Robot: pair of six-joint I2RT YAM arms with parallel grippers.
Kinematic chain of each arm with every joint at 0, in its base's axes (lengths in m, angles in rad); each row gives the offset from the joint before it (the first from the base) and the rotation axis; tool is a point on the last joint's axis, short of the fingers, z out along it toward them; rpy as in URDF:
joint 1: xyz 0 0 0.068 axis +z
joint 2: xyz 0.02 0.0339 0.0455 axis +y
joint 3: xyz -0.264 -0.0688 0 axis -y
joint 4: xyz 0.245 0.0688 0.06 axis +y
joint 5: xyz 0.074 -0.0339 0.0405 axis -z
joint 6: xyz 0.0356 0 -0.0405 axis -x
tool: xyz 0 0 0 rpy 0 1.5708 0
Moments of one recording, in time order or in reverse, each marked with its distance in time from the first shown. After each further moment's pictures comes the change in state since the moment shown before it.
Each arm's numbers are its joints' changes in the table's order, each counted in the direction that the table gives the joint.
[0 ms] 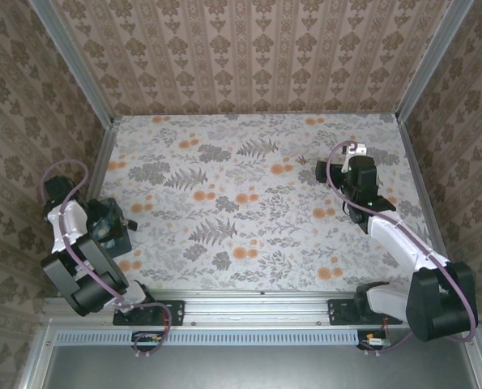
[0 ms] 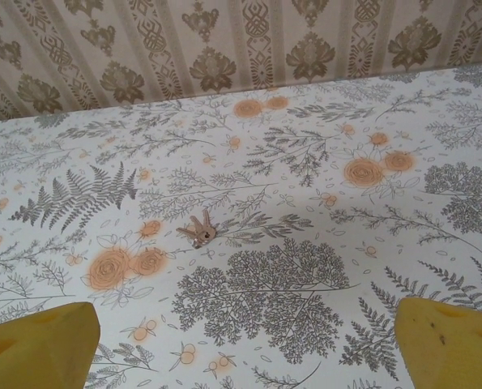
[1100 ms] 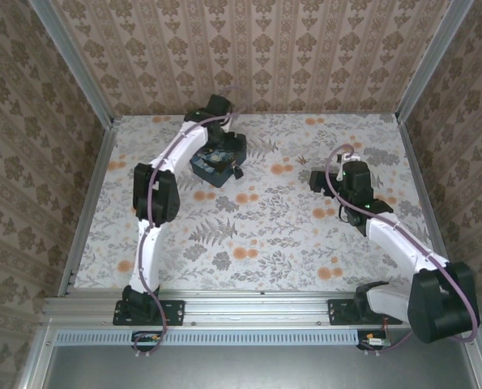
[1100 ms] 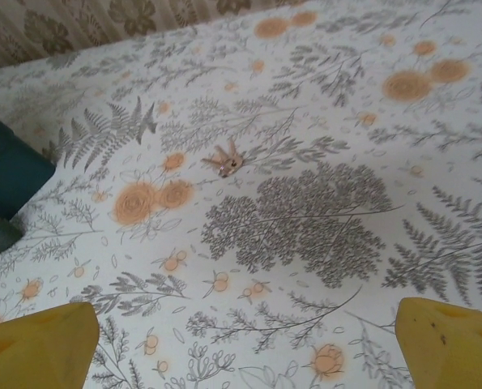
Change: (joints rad) left arm -1.009 0.941 1.263 0.234 0.177 -0.134; right arm 0.043 0.019 -0.013 0.110 -0.058 -0.108
